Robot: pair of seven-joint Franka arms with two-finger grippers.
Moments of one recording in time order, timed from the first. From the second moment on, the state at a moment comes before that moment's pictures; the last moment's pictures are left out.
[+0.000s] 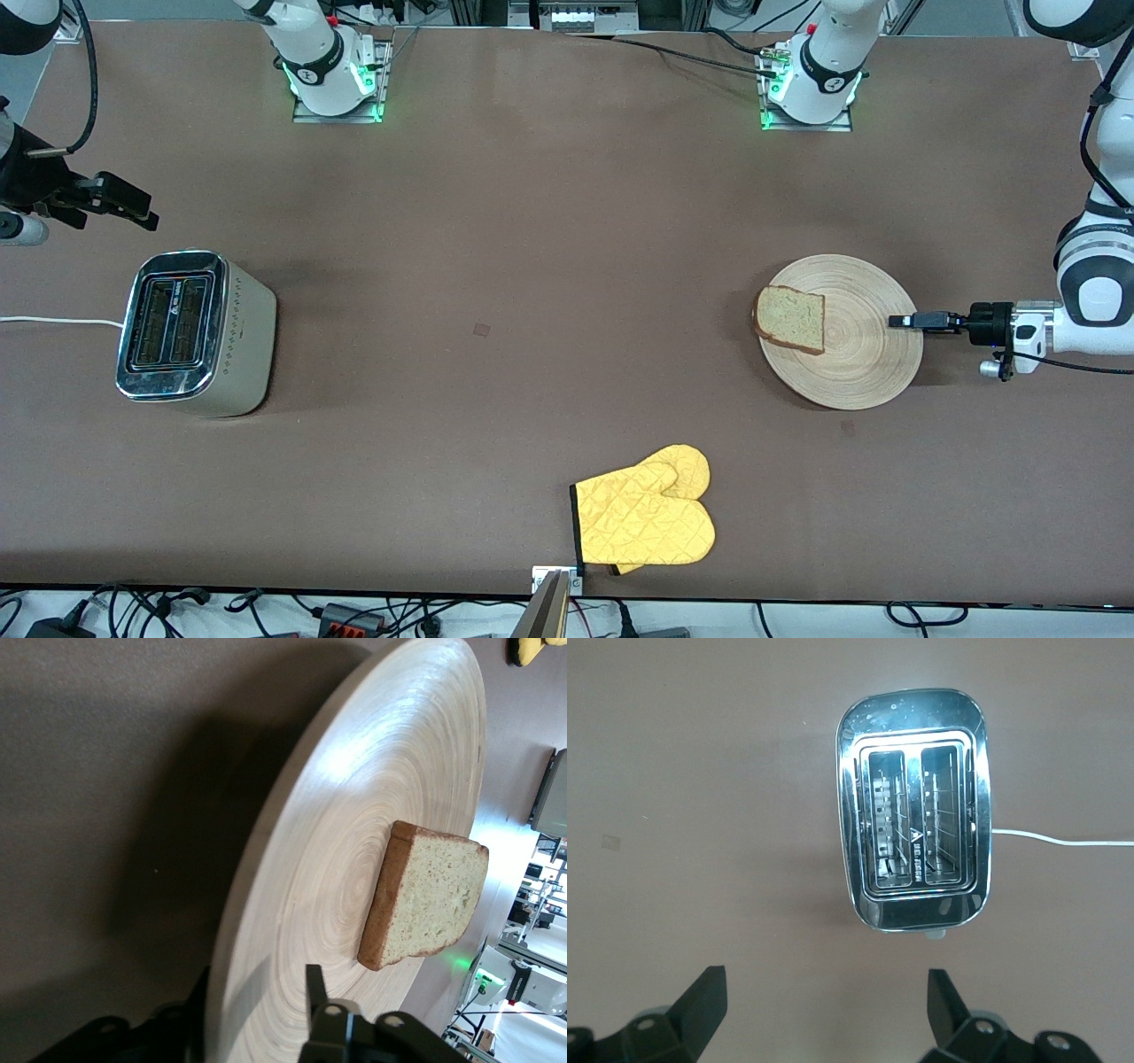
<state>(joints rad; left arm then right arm) 0.67 0.80 -0.24 -1.64 -0.48 1.77 0.65 -0.05 -0.04 -0.02 -1.76 0.01 1.69 -0.04</state>
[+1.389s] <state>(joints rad) 0.13 0.85 -0.26 -1.64 -1.06 1.78 0.55 -0.05 -0.04 -0.02 -1.77 0.01 1.69 -0.04</state>
